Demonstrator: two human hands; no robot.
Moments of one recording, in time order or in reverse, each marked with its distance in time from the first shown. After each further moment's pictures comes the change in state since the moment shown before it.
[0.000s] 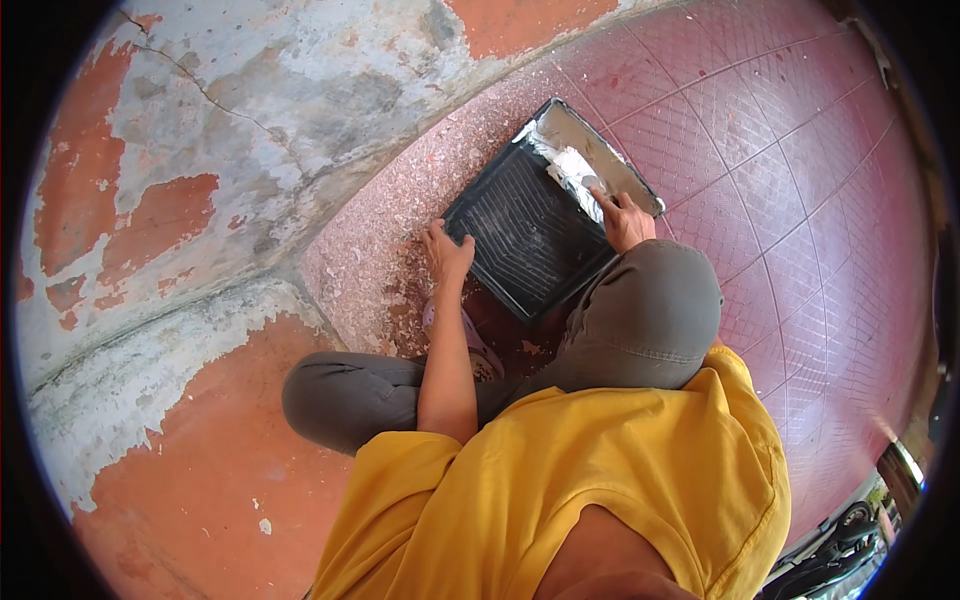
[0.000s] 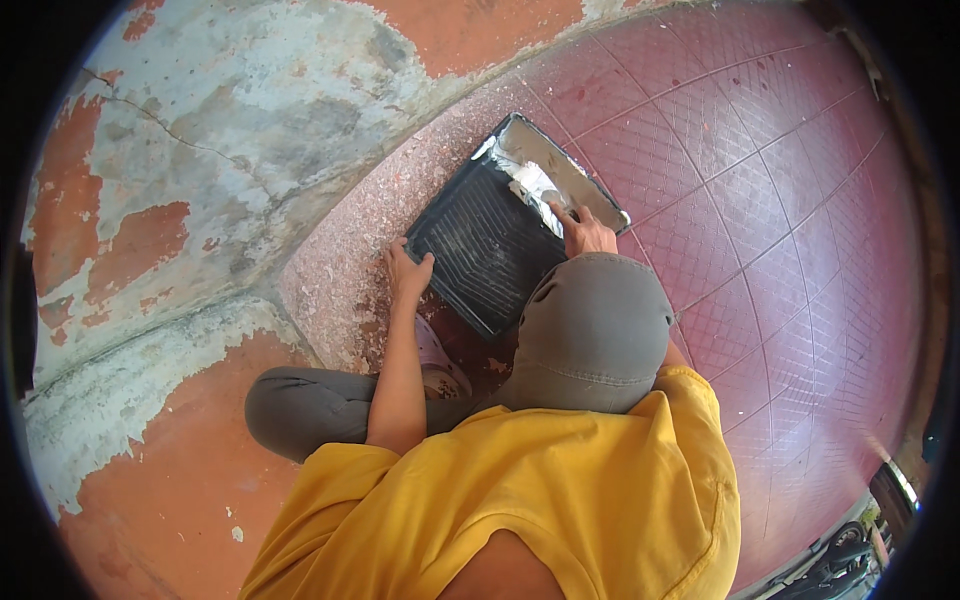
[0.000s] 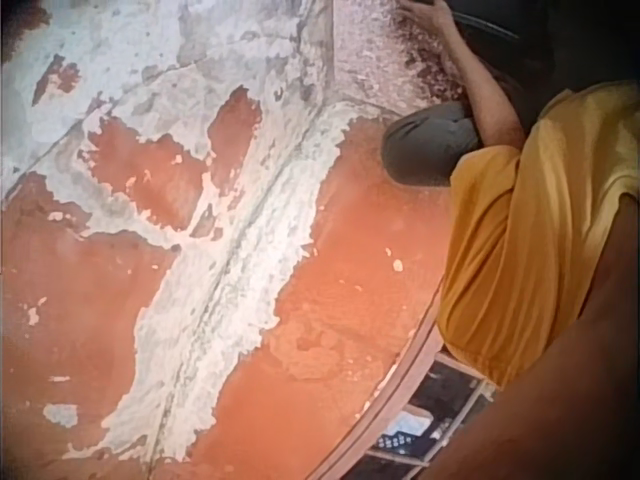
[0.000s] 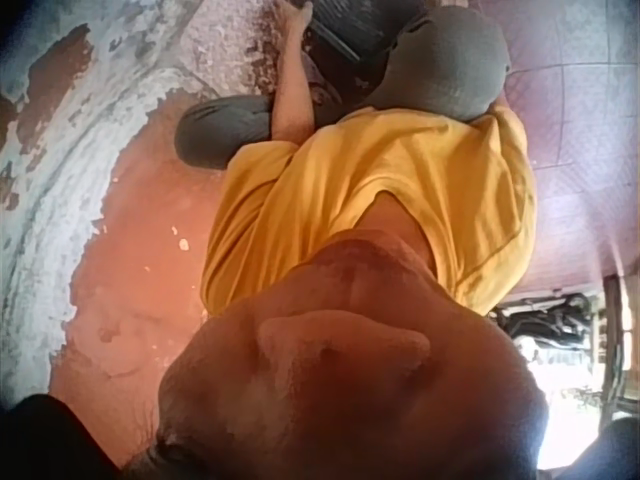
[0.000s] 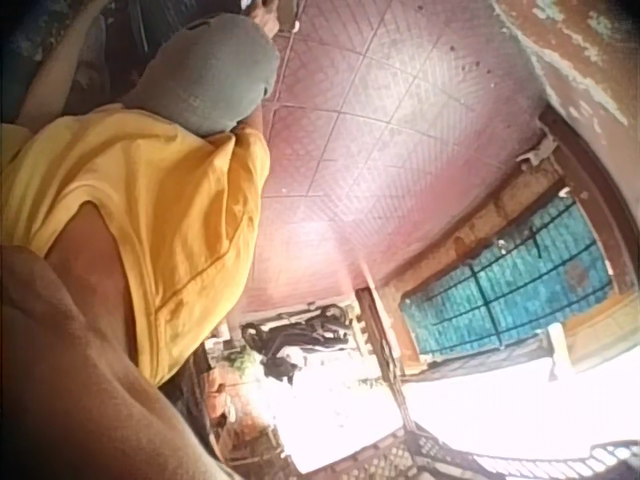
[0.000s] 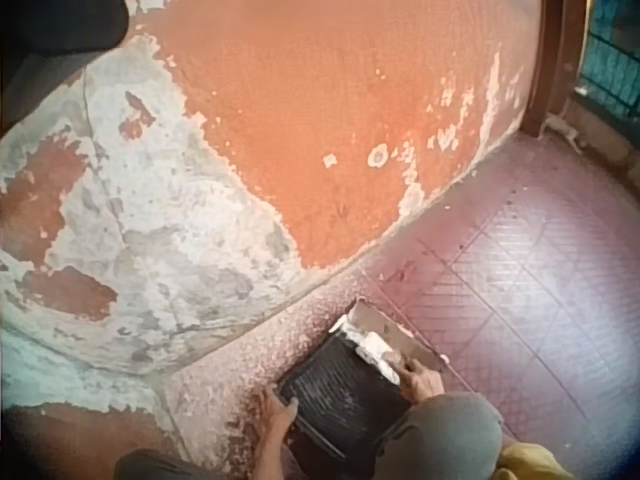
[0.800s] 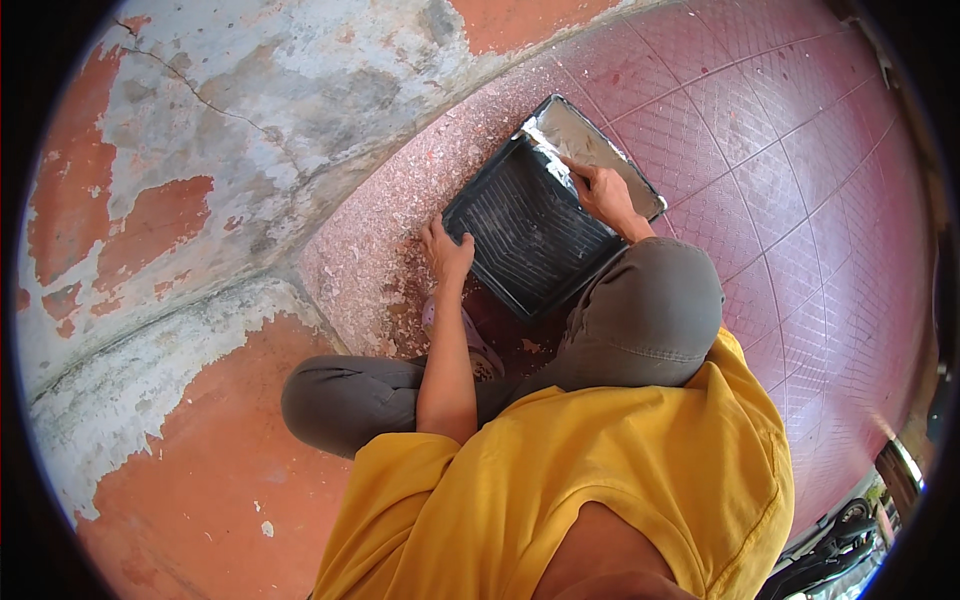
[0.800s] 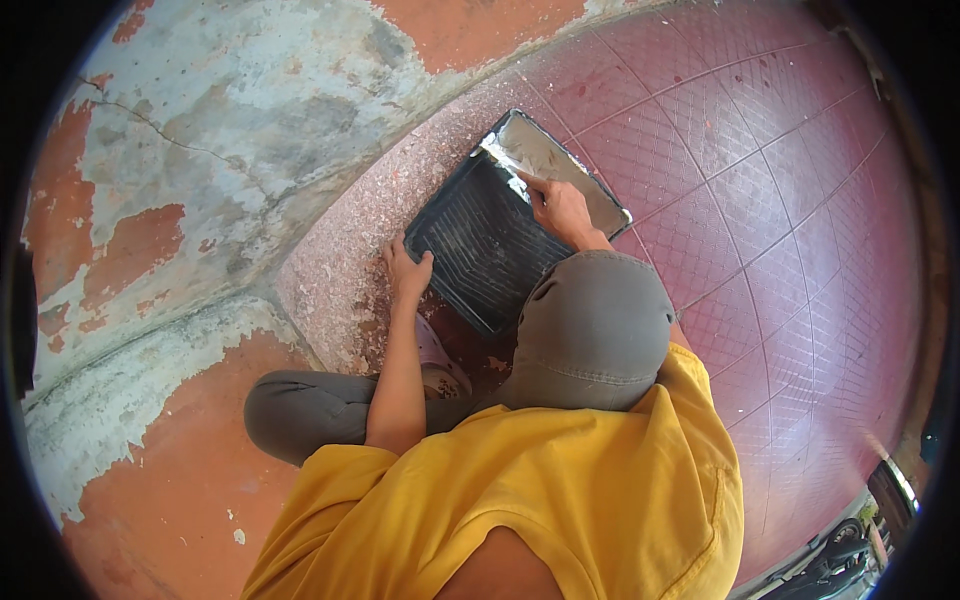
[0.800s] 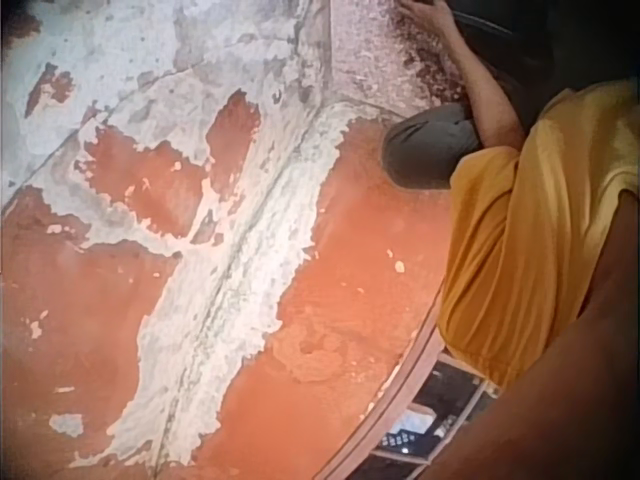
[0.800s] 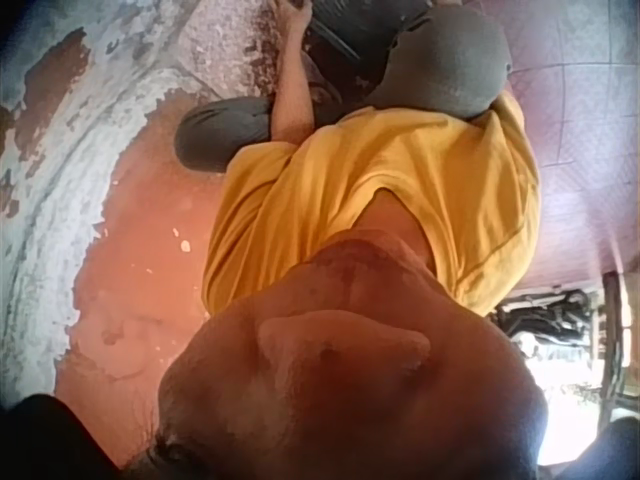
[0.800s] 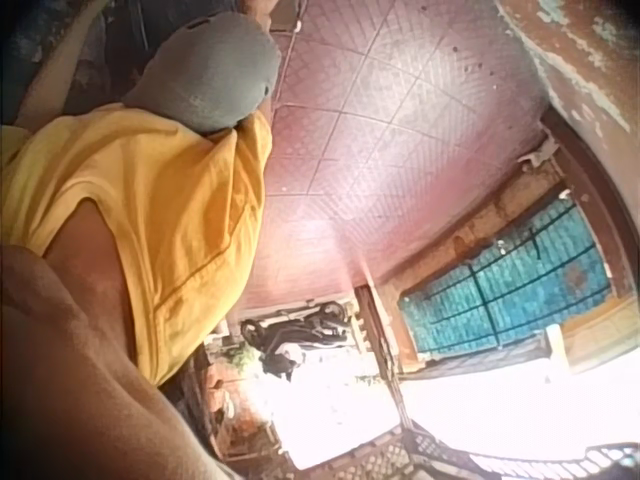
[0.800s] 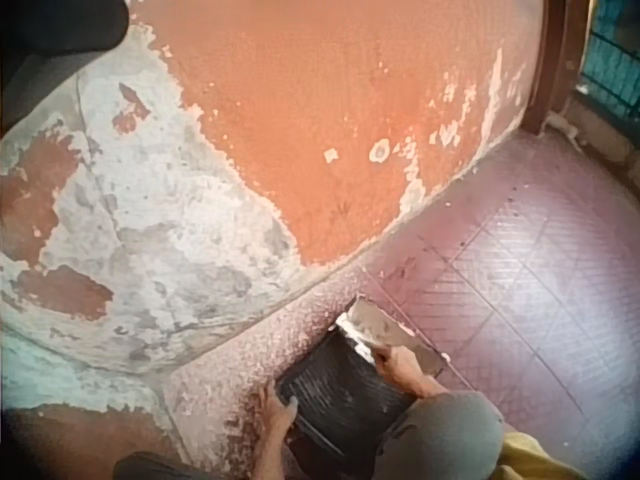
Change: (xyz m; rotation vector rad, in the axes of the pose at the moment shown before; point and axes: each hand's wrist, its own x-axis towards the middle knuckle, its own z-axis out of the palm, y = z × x) left_hand 0.005 -0.012 0.011 0.016 0.046 0.069; right_hand 0.066 -0.025 0.000 0.404 -0.003 -0.092
